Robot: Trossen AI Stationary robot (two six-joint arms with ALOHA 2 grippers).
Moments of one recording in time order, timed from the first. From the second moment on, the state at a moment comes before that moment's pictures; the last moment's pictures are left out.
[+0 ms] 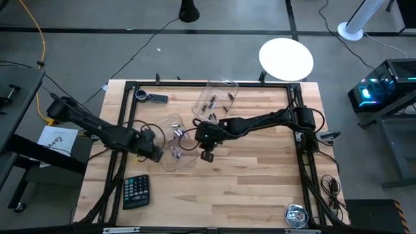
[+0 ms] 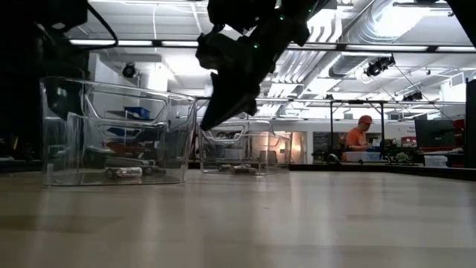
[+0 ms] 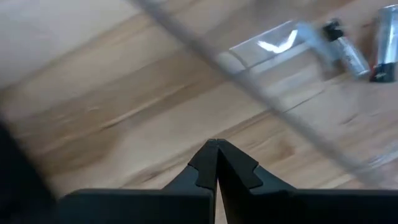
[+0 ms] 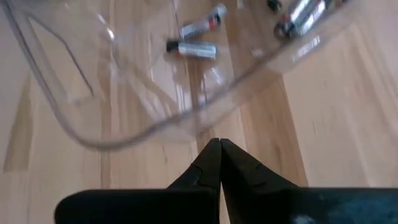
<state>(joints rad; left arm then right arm) -0.36 1.11 0.62 -0.99 -0.16 -1.47 0.02 2.01 1.49 -0.41 -0.08 0.20</state>
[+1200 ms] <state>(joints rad) -0.29 1.20 0.60 -0.65 -0.41 -1.54 -0.30 1.87 1.49 -0.66 0.04 0.15</state>
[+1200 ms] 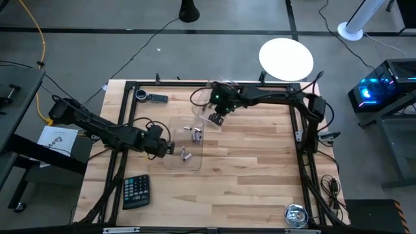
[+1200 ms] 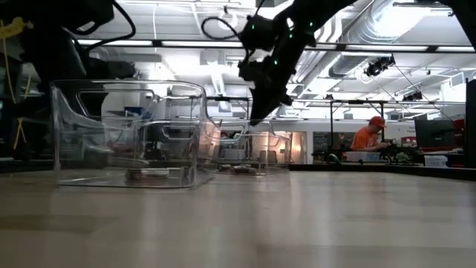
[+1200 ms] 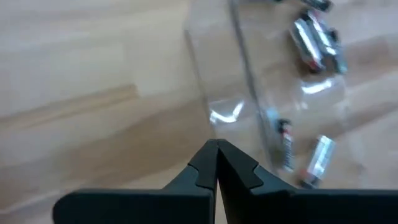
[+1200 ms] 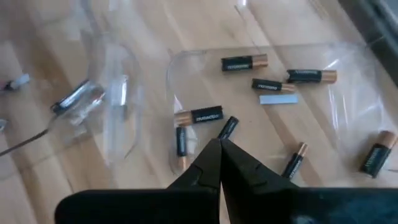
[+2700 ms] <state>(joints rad) -0.13 1.19 0.60 -0.61 -0.45 -1.21 0.14 1.84 1.49 -1.05 -0.01 0.32</state>
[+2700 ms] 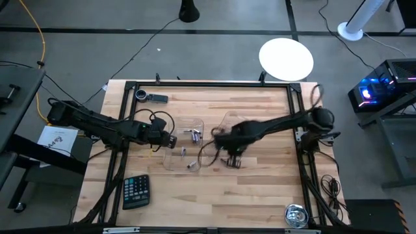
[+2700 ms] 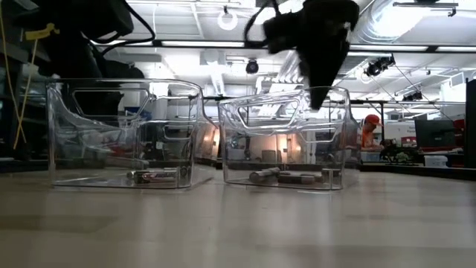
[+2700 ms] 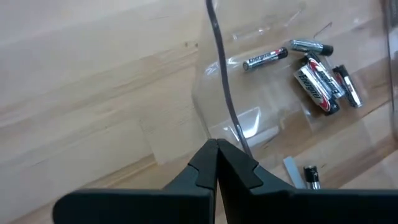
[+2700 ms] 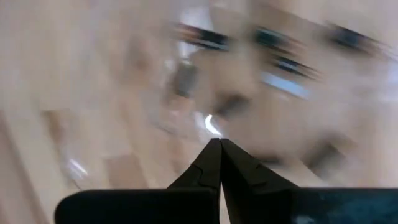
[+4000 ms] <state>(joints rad) 0.09 1.19 0.60 -0.44 -0.50 -0.92 -0.10 1.49 0.82 -0.44 0.16 0.48</state>
